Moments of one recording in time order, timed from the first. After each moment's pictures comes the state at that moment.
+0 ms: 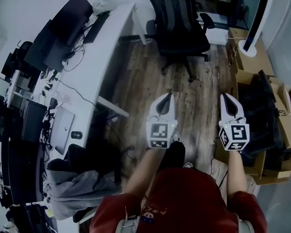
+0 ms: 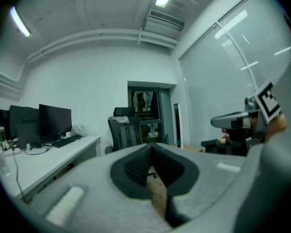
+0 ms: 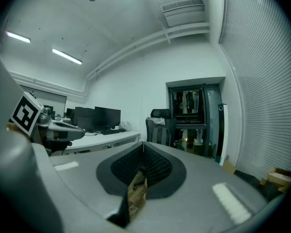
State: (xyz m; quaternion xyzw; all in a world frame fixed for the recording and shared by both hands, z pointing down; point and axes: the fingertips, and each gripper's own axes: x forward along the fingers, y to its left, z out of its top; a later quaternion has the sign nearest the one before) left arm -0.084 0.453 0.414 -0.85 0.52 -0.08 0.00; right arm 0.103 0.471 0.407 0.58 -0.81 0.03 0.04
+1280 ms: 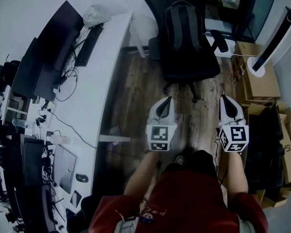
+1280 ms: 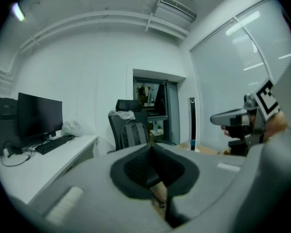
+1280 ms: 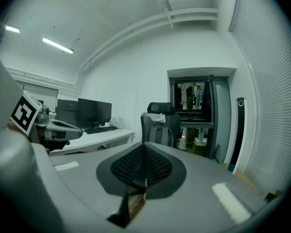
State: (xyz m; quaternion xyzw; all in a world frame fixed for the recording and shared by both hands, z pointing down) left arm -0.148 0.124 0.422 -0.86 0.50 -0.10 -0.02; right arm 0.040 0.145 0.409 0.60 -0.80 0.04 0.07
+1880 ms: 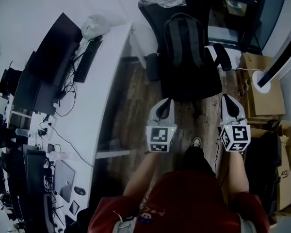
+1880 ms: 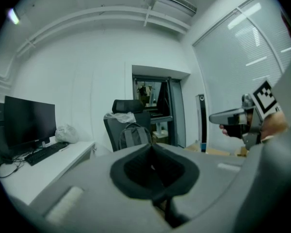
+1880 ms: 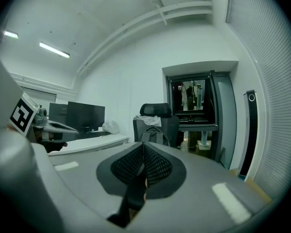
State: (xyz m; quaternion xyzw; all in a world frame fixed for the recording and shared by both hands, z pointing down) left arm -0.080 -0.034 0.412 -0.85 0.51 -0.10 -0.01; right arm 0.116 -0.024 0.403 0.59 -0.81 0.04 0.04
